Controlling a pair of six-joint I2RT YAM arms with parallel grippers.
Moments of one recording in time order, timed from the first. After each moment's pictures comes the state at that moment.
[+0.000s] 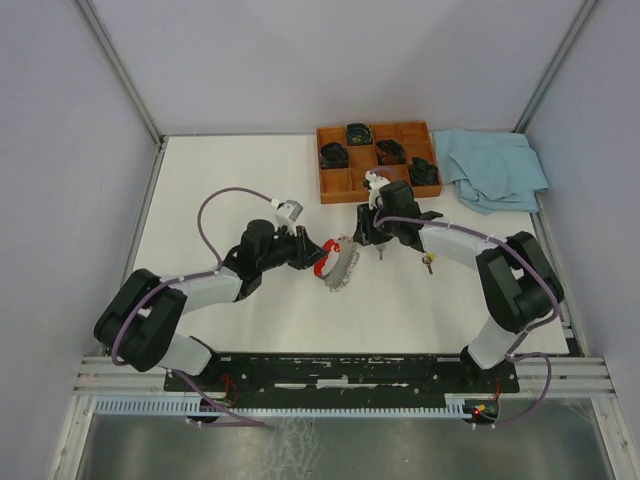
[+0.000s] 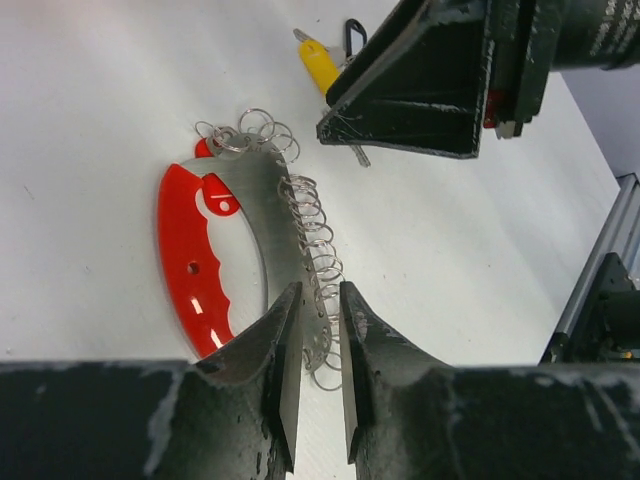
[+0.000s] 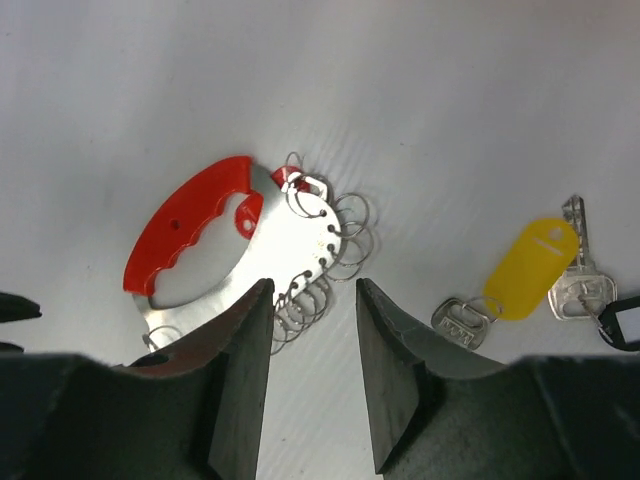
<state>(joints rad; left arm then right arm) -0.55 1.41 0.51 0.55 0.38 -0.45 0.52 1.66 0.96 -0.05 -0.19 0.23</state>
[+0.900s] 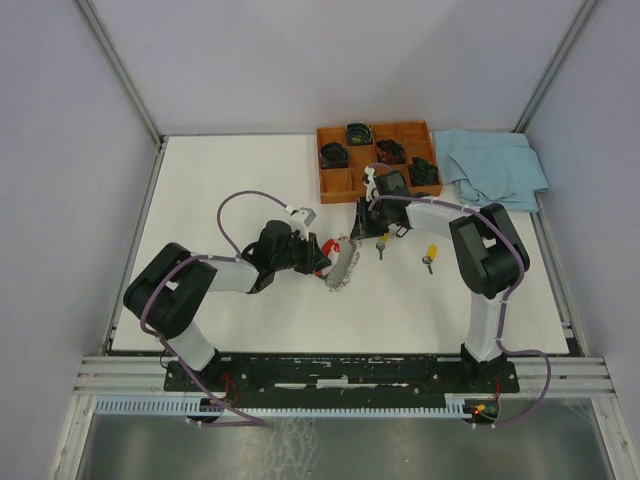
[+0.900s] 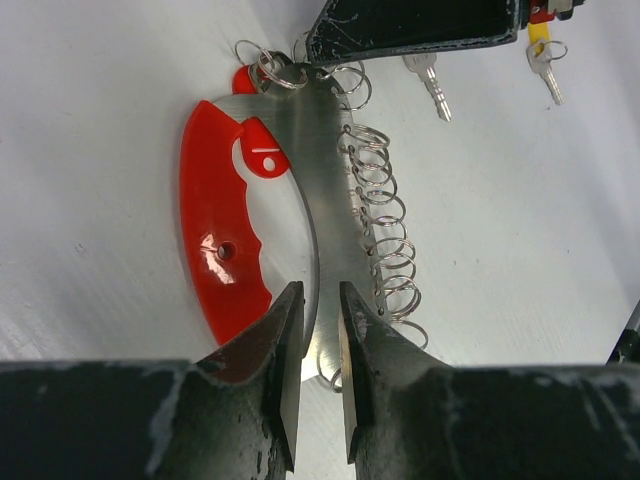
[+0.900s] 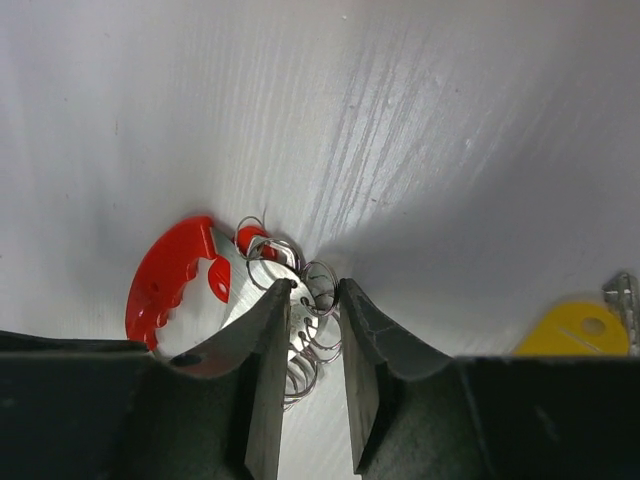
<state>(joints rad) -0.59 1.65 0.59 0.53 0.34 -0.42 0.43 1.97 1.23 -0.21 -0.33 0.36</state>
